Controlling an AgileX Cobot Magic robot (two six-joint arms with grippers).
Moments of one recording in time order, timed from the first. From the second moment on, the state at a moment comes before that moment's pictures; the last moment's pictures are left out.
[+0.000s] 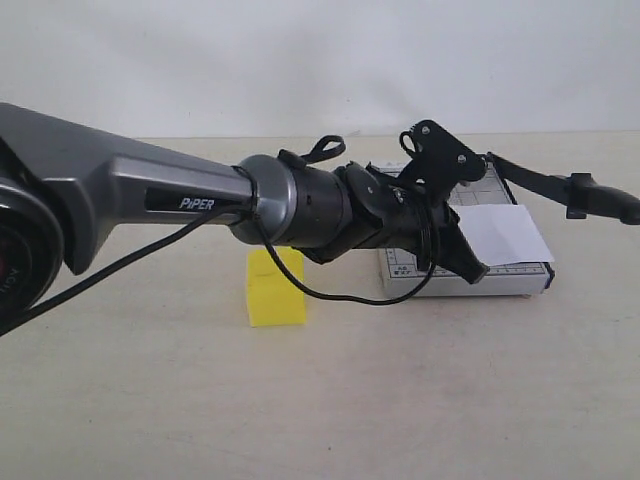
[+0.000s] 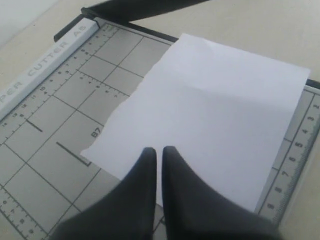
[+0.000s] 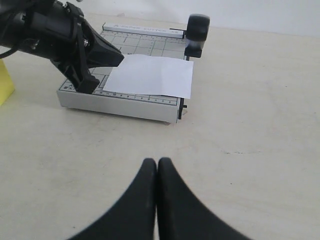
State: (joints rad) left arm -0.67 2.34 -1.63 -1.05 -0.05 1.87; right arm 0.15 0.22 -0.02 0.16 0.26 -0.19
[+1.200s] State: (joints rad) left arm -0.68 2.38 -1.63 -1.05 -0.12 1.87; right arm 0.15 0.22 -0.02 0.16 0.26 -0.19
